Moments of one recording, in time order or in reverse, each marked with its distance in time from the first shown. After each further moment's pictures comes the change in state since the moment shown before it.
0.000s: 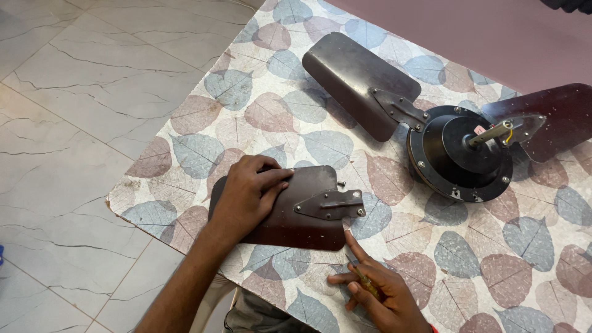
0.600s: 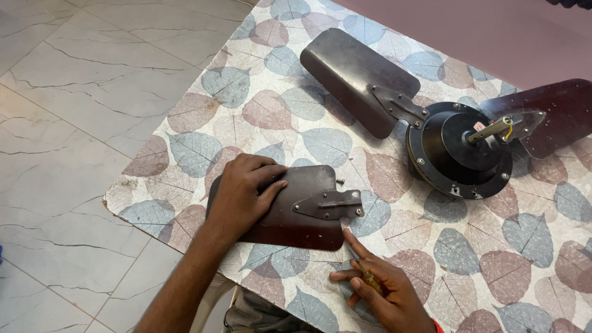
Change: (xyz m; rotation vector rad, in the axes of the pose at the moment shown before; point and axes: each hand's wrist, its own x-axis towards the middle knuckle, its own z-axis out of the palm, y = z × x) left_hand 0.000 0.003 -0.004 0.033 0.009 -0.019; right_hand 0.000 0.000 -0.005 0.071 0.023 0.020
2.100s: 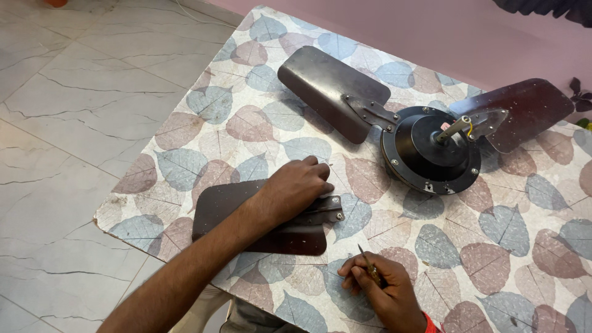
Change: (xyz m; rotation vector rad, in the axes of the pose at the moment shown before) left_hand 0.069 0.051 0.067 0.368 -0.498 0.504; right_hand -0.007 0.013 -0.016 -0.008 0.171 -0.088
